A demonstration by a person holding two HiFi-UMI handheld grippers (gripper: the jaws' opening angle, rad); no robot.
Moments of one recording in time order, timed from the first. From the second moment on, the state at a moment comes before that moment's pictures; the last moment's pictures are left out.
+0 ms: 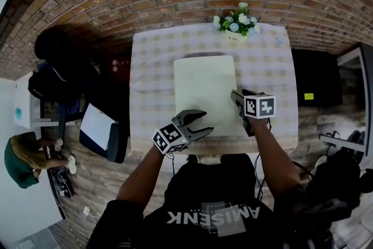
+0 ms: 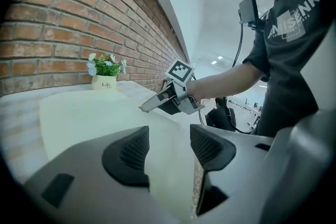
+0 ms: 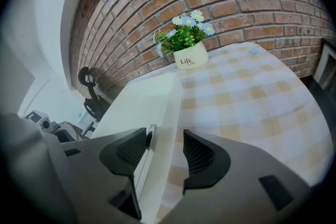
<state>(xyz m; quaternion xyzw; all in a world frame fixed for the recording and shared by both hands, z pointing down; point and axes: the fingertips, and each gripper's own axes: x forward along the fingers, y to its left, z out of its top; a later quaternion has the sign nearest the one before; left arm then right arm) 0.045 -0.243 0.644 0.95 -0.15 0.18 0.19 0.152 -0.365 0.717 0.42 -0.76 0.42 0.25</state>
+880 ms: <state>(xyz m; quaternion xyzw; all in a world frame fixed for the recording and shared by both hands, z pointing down) -0.025 -0.269 0.592 0.92 -0.30 0.09 0.22 0.155 -0.366 0.684 0.44 -0.77 0.43 0.20</state>
